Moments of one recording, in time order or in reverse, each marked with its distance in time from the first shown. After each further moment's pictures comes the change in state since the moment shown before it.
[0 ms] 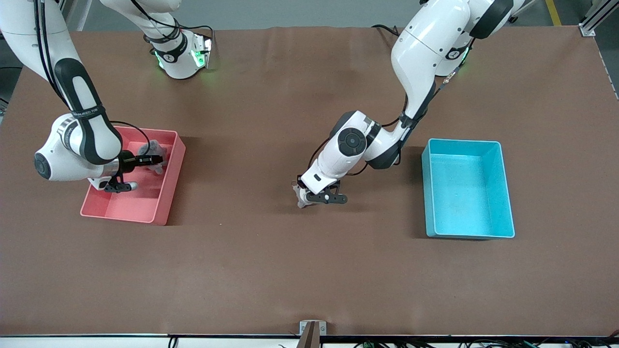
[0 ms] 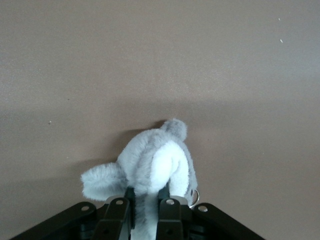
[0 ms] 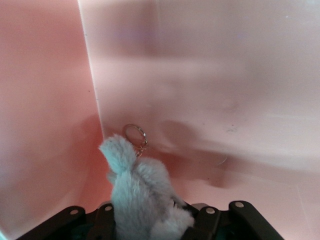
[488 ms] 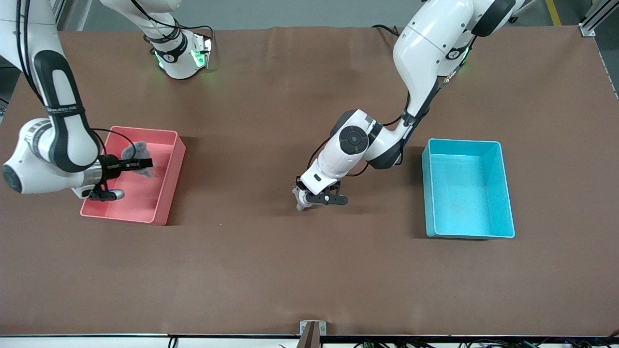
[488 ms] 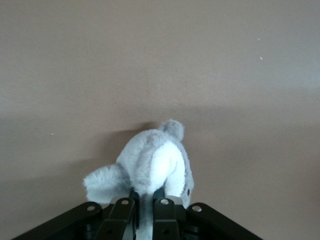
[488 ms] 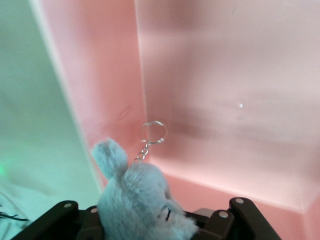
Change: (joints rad) left arm 0.005 -0.043 0.008 0.032 0.003 -0.069 0.008; right arm 0.003 -0.001 0.001 0.262 -0.029 -0.317 0.165
